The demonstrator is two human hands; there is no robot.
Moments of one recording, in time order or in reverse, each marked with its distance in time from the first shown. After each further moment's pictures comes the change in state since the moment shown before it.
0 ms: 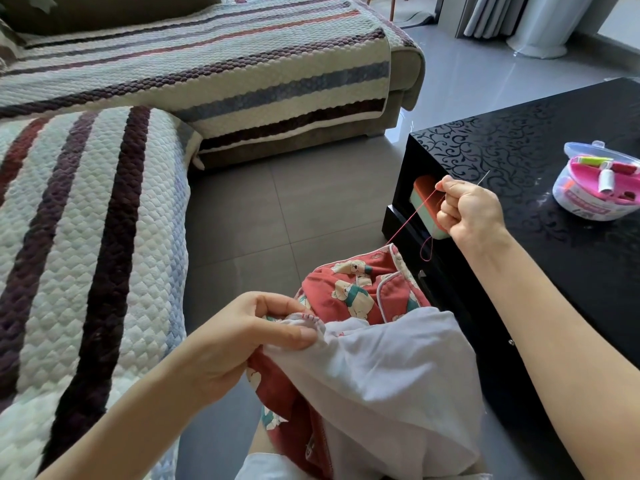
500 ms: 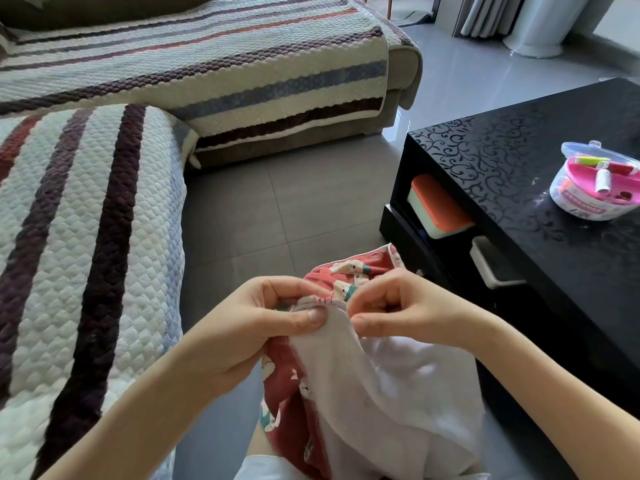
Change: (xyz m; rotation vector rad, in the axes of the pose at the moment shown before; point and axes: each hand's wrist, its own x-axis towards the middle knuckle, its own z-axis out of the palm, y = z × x) left_hand 0.005 0.007 0.006 -0.143 -0.070 0.129; right_hand -0.138 0.015 0.011 -0.682 -1.151 -0.077
